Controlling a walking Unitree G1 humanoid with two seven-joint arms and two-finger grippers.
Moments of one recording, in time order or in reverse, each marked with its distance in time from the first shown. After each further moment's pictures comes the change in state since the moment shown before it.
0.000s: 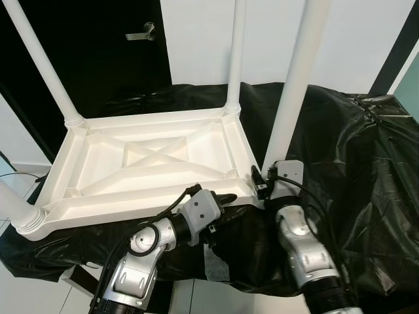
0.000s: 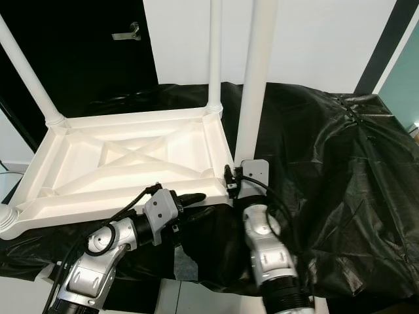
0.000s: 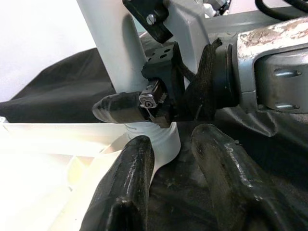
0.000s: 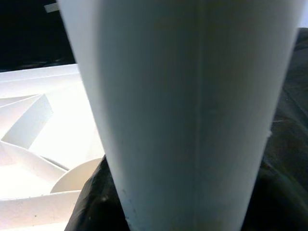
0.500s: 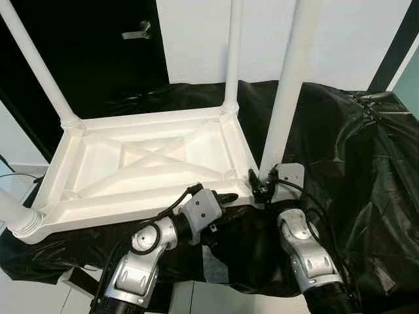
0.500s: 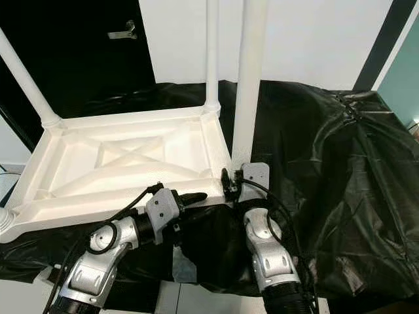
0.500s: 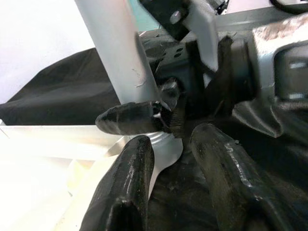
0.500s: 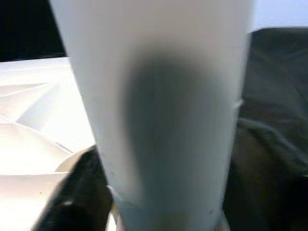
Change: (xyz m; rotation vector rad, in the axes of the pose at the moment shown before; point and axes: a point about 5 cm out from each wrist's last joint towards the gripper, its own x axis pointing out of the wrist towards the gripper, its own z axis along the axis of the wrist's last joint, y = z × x) left arm 0.001 0.001 0.001 0.010 -0.006 -0.003; right arm -0.009 -0.014 0.000 -0.034 -0.019 0.082
